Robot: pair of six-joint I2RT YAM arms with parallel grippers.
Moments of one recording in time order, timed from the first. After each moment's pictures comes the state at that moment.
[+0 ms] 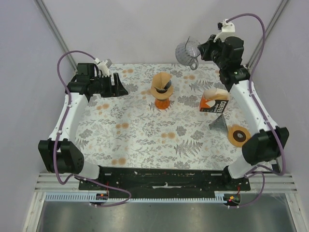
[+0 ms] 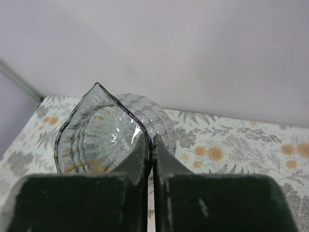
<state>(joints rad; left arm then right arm) -0.04 1.46 1.42 -0.73 0.55 -0.11 0.18 1.68 1.68 -0.09 -0.08 0.28</state>
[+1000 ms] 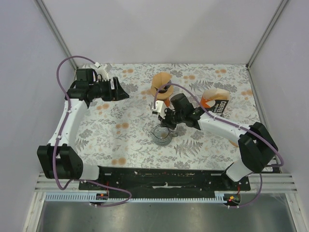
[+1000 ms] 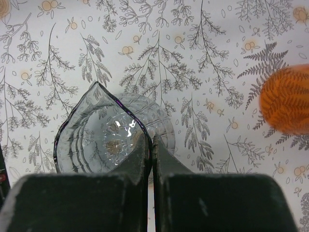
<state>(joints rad) -0.02 1.39 1.29 -0.63 0.65 -0.12 0.71 1.55 1.04 -0.25 -0.42 -0.45</state>
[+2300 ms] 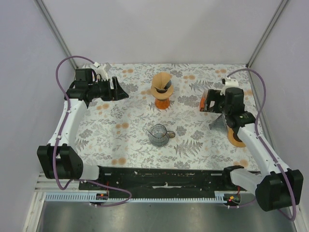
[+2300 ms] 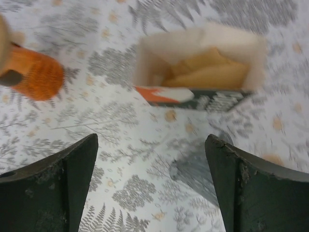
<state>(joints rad) -0.01 1.39 1.29 -0.63 0.66 -0.12 0.22 1.11 0.91 -0.28 0.07 0.15</state>
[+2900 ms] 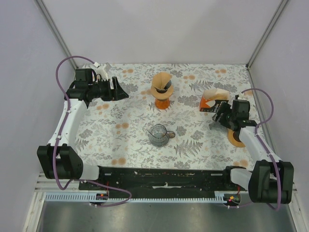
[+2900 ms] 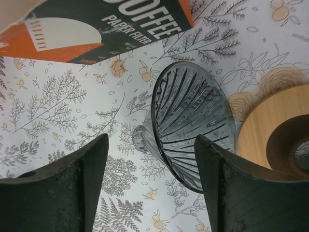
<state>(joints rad) -0.01 1.39 1.29 -0.63 0.66 -0.12 -0.05 1.14 0.67 -0.31 -0.02 0.43</state>
